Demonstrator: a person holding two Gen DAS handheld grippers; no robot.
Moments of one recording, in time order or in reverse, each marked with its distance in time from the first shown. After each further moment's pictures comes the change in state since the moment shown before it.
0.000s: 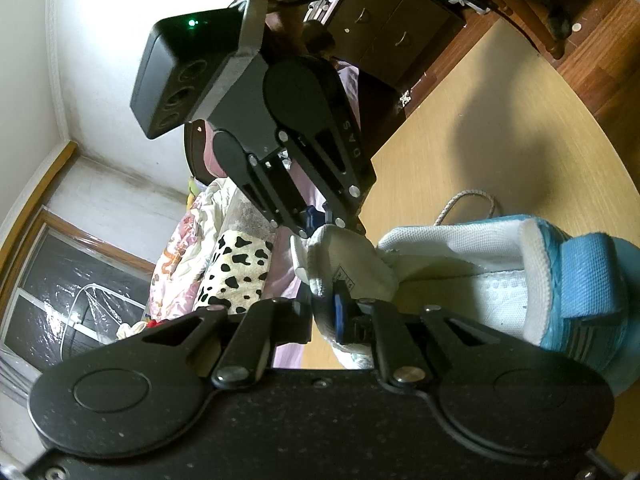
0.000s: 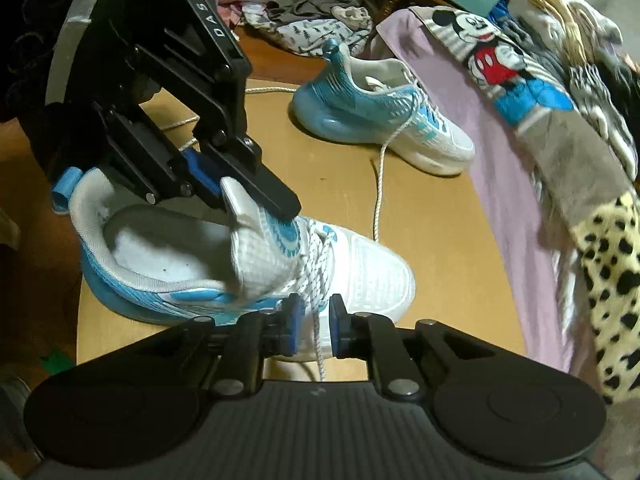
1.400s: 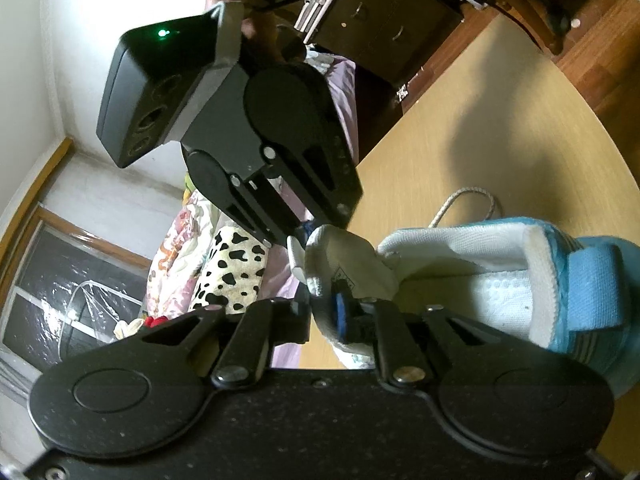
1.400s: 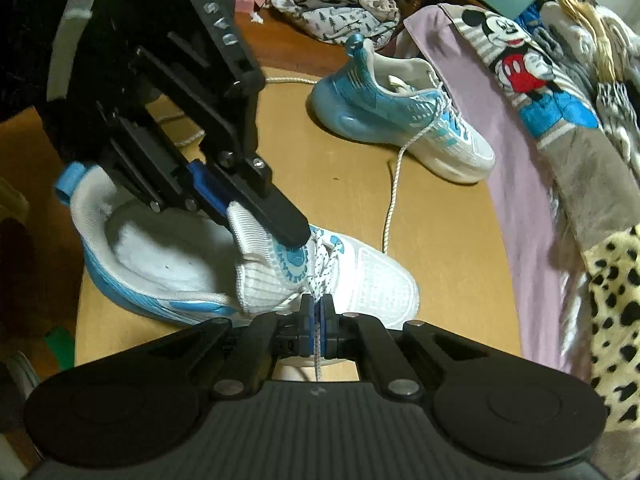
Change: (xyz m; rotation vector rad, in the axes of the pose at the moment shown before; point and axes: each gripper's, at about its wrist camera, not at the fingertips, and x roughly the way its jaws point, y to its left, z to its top) left arm -0.014 -0.006 0.003 0.000 0.014 -0.015; right arm 0.007 0.003 0.019 -0.105 0.067 0.034
